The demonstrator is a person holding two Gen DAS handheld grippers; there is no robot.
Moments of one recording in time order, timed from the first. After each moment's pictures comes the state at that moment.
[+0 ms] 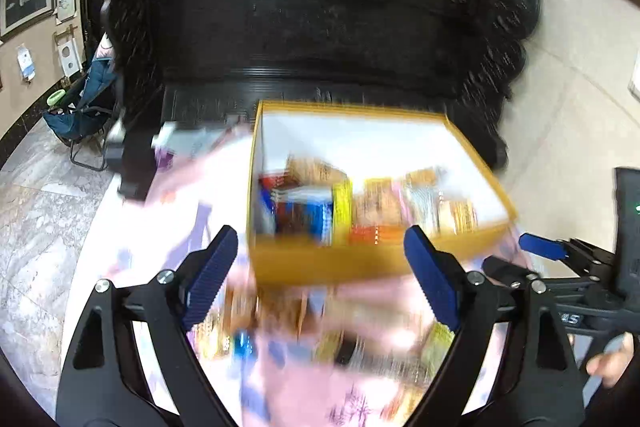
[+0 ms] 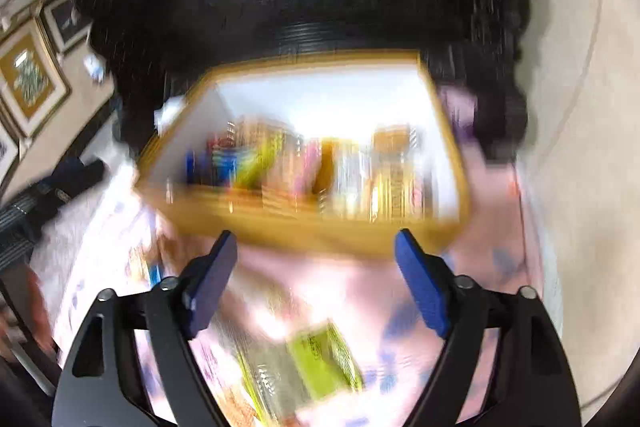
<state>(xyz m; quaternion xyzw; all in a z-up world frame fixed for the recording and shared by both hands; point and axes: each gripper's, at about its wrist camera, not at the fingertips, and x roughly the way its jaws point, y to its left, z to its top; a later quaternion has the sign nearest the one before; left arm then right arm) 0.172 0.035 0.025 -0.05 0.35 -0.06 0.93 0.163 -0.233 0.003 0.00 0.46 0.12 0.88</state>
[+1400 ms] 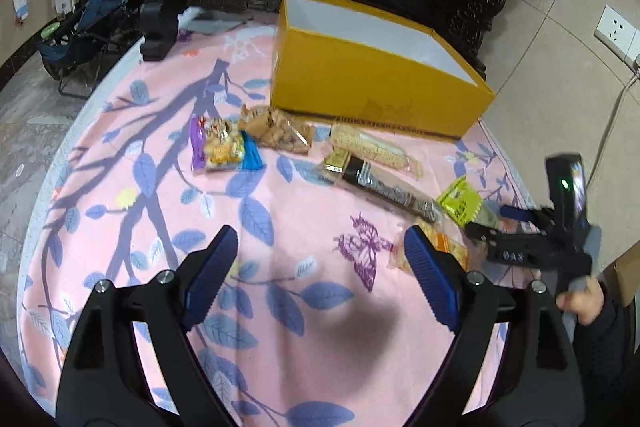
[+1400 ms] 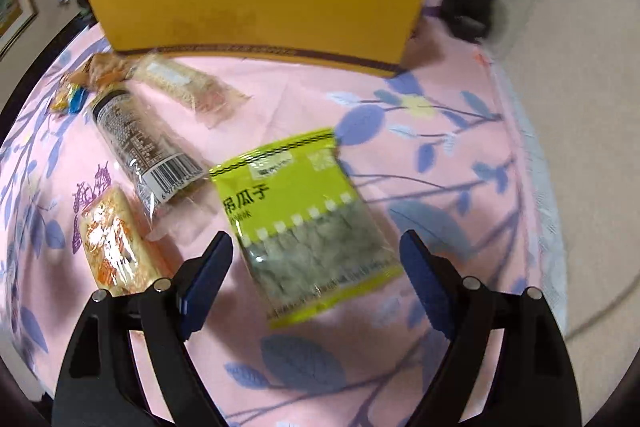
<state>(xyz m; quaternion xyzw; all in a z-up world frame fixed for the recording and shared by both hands) 0.051 0.069 -0.052 -0.11 0.43 -0.09 0.89 0.097 -0.249 -0.084 -0.11 0.53 0.07 0.84</state>
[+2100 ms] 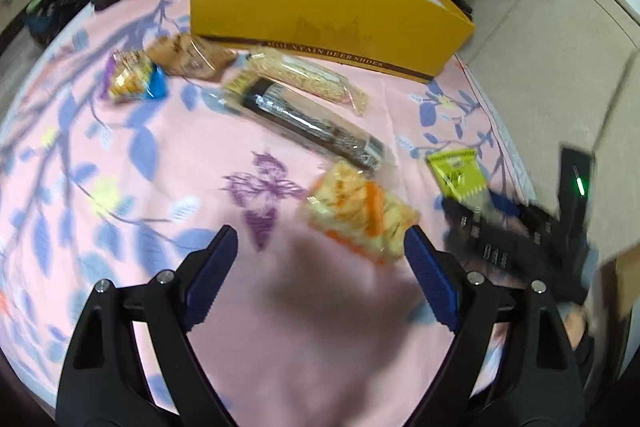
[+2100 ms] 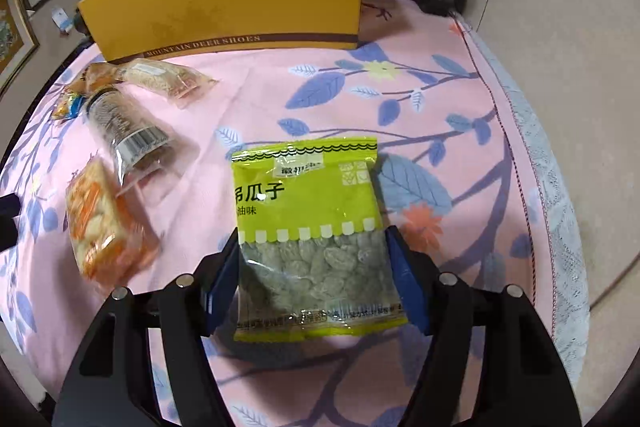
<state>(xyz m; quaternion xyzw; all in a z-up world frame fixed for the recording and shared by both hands) 0.064 -0.034 -0.087 -0.13 0.49 -0.08 0.86 0.056 -0.285 -0.097 -0.05 0.48 0.07 0.87</state>
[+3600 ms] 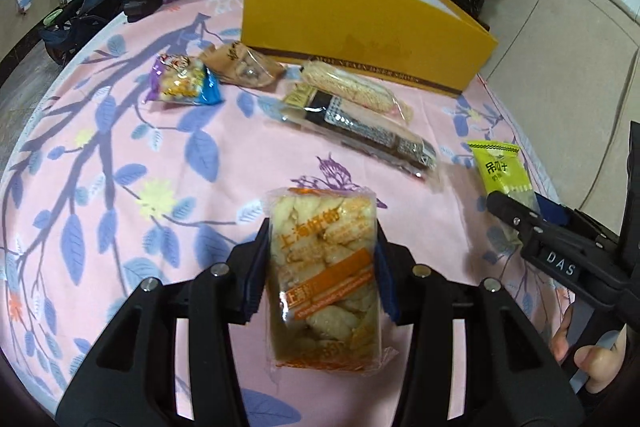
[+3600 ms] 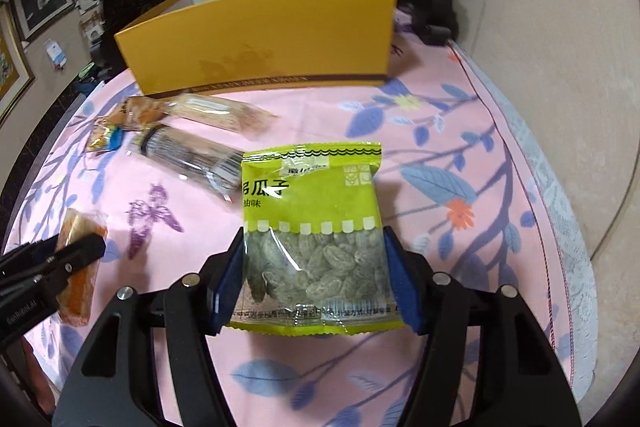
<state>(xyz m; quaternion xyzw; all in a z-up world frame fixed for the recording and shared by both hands) 0.037 0.016 -0.094 -0.11 0.45 -0.07 0.88 0.026 -0.234 -0.054 -0.02 0.45 0.04 0.89</state>
